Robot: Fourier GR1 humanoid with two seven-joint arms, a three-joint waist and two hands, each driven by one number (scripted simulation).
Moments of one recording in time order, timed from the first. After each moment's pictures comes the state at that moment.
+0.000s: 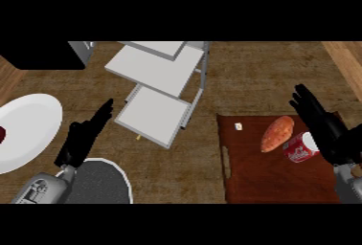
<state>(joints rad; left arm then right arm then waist) -0.19 0.45 -0.36 -1.37 0.22 0.13 0.12 -0.15 -0.58 0.24 -1.47 -0.47 -0.11 0.01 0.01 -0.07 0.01</state>
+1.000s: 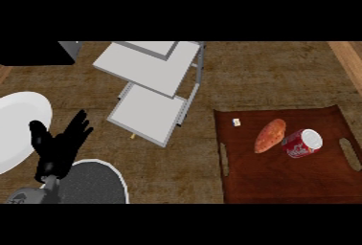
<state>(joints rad) -0.07 0.39 -0.15 -1.34 0.39 0.17 0.19 0.20 -0.91 -0.21 -1.20 -0.48 0.14 -0.31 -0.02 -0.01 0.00</state>
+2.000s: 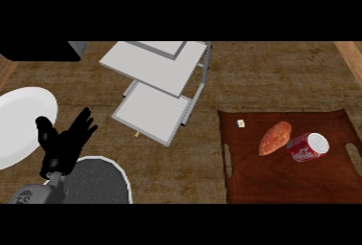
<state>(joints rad) -0.09 0.35 -0.14 -1.34 0.35 0.17 0.22 0.11 -1.11 -0.09 -1.79 -0.42 -0.05 0.52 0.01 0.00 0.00</state>
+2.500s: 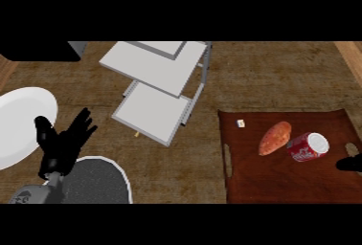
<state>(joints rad) -0.08 0.34 -0.12 -1.35 0.33 0.15 0.24 -0.09 -1.02 0.12 -1.80 -0.24 -0.04 0.80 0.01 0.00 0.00</state>
